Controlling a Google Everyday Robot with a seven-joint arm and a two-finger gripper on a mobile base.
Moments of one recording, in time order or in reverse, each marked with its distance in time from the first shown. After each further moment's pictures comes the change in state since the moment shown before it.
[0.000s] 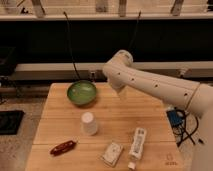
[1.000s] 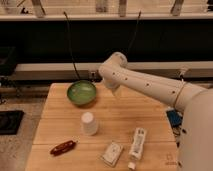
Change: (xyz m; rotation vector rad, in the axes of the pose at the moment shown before) arm -0.019 -0.025 0.033 0.014 -0.057 -0.134
